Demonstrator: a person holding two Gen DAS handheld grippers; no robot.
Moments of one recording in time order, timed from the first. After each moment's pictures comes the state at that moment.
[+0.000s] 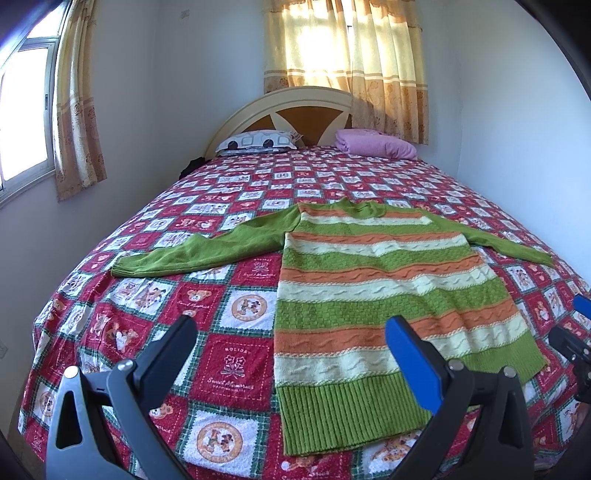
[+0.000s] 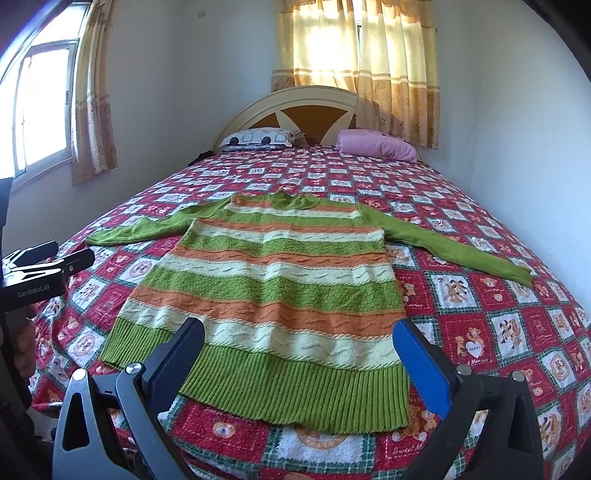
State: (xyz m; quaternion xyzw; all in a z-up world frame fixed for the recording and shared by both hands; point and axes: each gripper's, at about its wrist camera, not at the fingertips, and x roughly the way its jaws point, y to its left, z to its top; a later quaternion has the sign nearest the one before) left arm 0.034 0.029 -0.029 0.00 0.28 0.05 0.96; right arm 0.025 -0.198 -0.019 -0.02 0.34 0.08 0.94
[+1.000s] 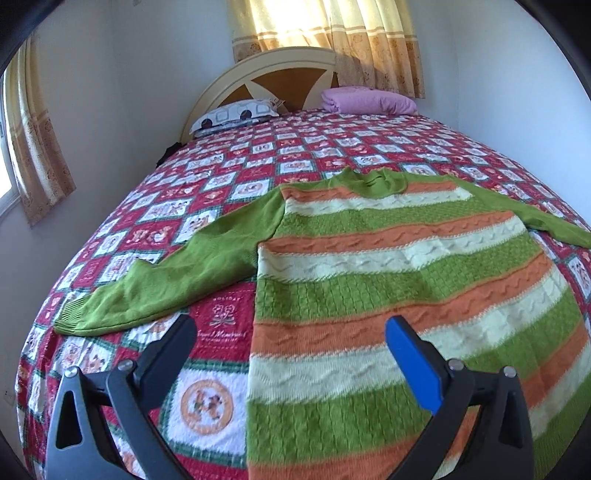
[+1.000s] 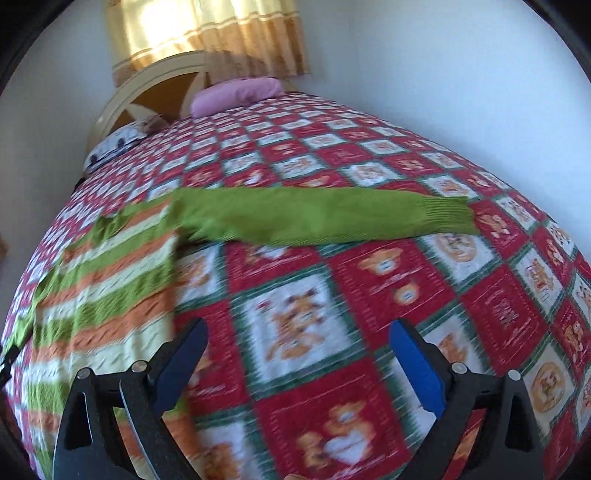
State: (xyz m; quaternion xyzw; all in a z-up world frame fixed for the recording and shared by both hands) left arm 0.209 0.017 -0.073 0.06 0.35 0.03 0.93; right arm 0.189 -0.415 -0.078 0.12 0.43 -0.14 0.88
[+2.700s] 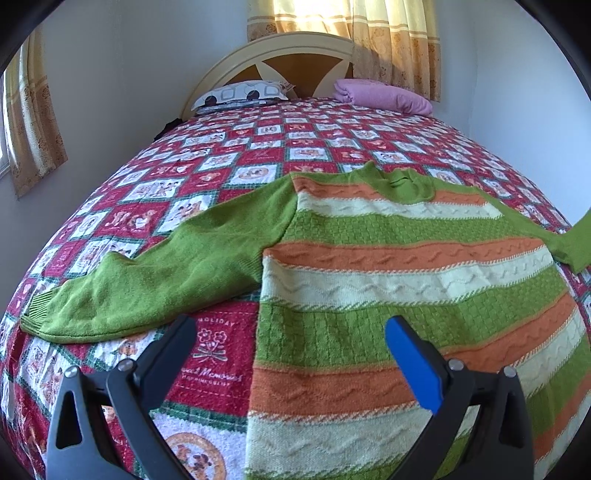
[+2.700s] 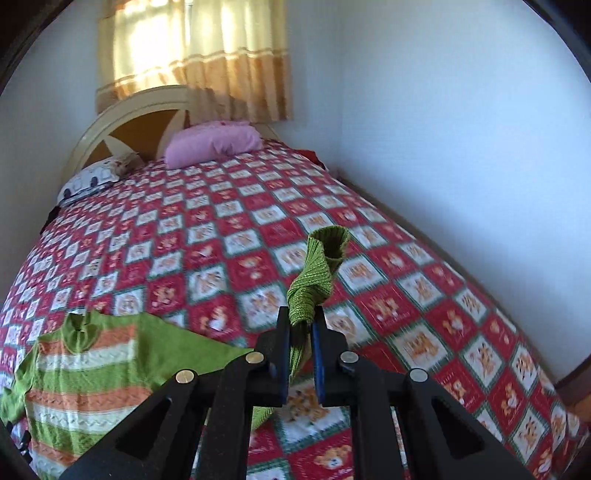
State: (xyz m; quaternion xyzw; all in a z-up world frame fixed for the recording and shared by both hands) left arm 0.263 0.041 -0.093 0.00 0.37 0.03 0.93; right arm 0.332 -0.452 0.047 0.04 0.38 -0.17 0.91
